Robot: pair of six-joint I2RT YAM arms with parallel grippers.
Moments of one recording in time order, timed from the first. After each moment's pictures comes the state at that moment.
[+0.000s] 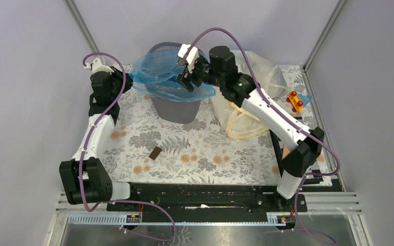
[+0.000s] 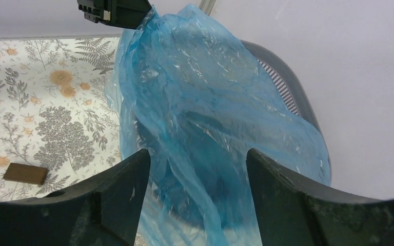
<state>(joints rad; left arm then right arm) 0.10 1.33 1.05 0.11 0.15 -0.61 0.74 1.73 1.83 -0.30 -0.30 -0.44</state>
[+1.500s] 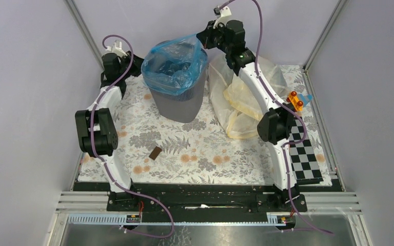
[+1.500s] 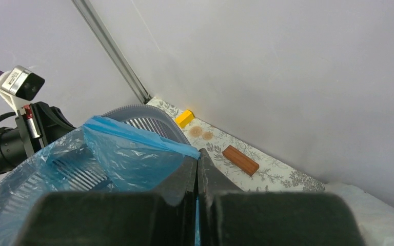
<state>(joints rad) 0.11 1.89 1.46 0.26 0.57 -0.78 0.44 2.31 2.45 -0.14 -0.28 0.25</state>
